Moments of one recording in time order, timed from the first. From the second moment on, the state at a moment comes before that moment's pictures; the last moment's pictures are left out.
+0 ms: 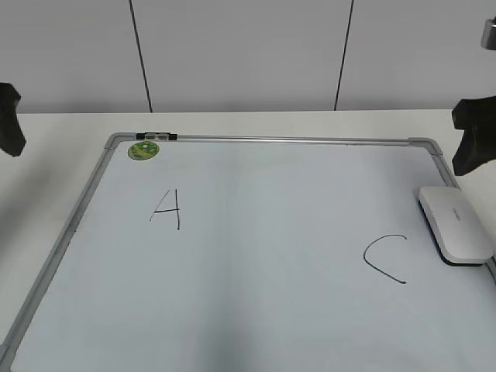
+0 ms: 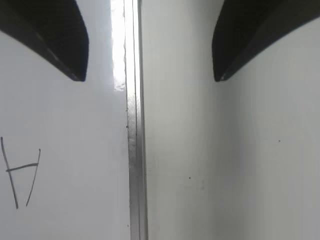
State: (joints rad) left arm -0.11 1.59 -1.29 0.00 1.02 -0.08; right arm 0.08 1.49 -1.18 0.05 1.01 0.12
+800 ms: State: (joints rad) left arm -0.13 0.79 -0.65 0.01 0.97 -0.10; right arm 0.18 0.93 -0.71 0.05 0.94 0.15
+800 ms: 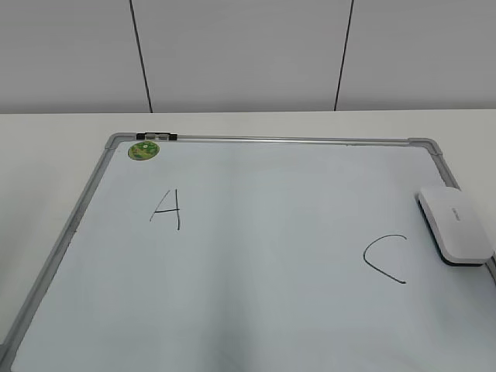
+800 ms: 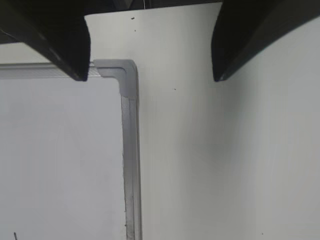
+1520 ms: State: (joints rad) left arm -0.23 0.26 -0.53 0.08 1.13 -0.15; right arm 0.18 0.15 -0.54 -0.05 1.26 0.08
